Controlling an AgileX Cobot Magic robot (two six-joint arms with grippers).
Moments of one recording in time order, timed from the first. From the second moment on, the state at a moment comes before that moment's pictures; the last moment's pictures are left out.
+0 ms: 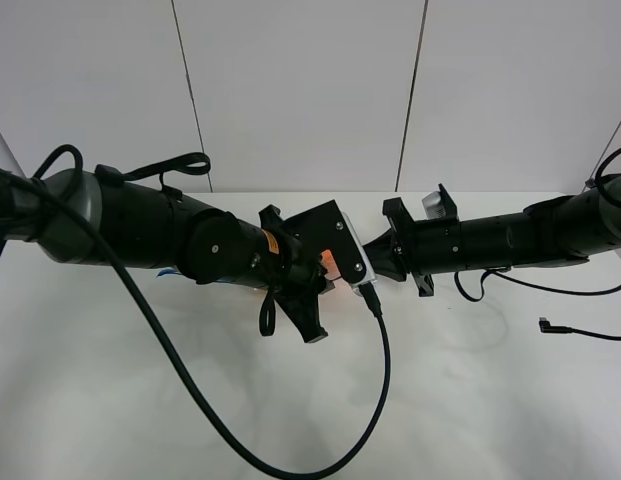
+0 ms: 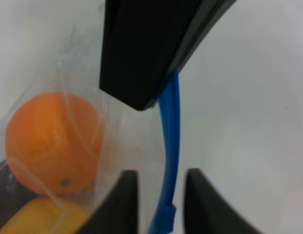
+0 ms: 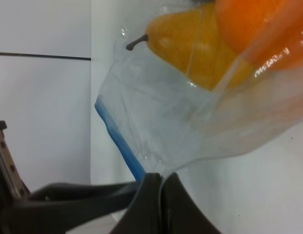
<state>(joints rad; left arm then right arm) -0.72 1.84 -1.06 -0.16 0.06 0.74 0.10 1.95 -0.93 1.63 0.96 -1.11</state>
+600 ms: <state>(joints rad) -0.71 1.84 -1.06 -0.15 0.08 0.81 0.10 1.95 -0.93 1.63 0.96 -1.11</state>
